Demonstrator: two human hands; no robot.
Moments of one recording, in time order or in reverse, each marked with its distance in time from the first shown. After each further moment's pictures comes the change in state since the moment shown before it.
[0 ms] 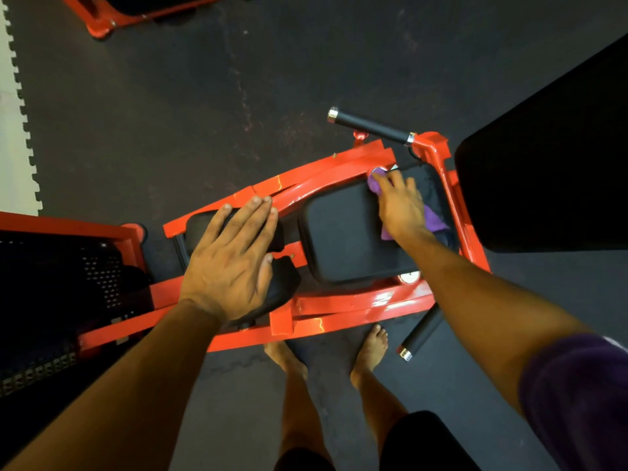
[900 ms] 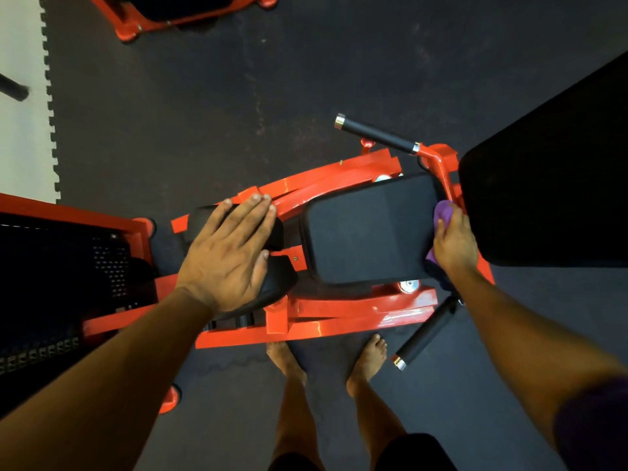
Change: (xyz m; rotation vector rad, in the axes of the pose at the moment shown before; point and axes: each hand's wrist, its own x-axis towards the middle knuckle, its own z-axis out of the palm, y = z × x) left_hand 0.002 0.003 -0.001 0.019 0.006 0.005; right_hand -0.051 0.108 0.012 0.298 0.047 0.402
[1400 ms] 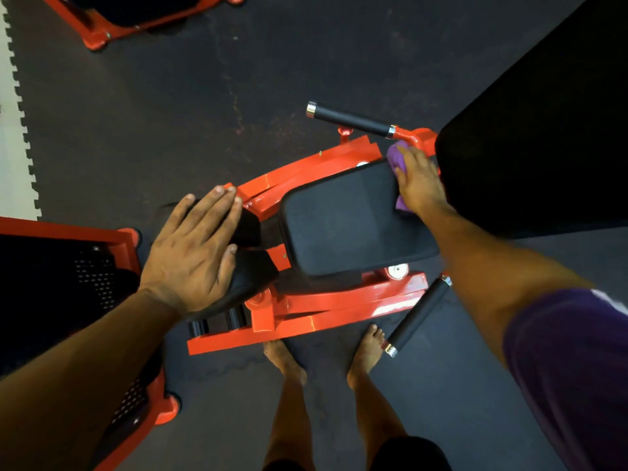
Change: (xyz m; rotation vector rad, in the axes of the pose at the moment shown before) left_hand -0.001 -0.003 0.003 0.030 0.026 0.027; right_hand 0.078 -0.031 0.011 -0.072 -0.065 -0.272
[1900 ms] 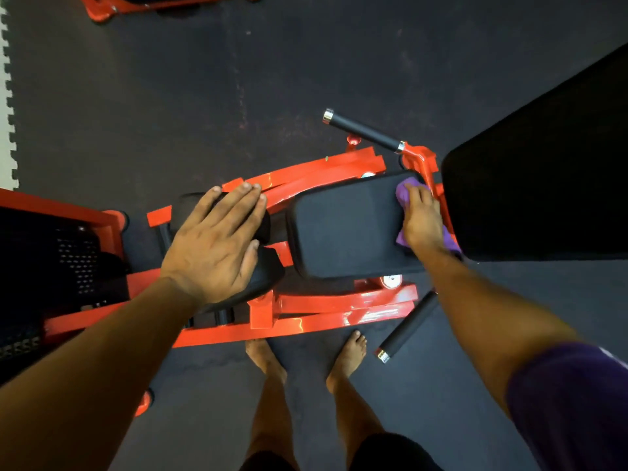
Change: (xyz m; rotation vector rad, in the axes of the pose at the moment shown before) left_hand -0.001 0.000 -0.001 -0.041 -0.019 -0.028; right_hand -0.062 -0.032 -0.015 -0.113 -0.073 0.147
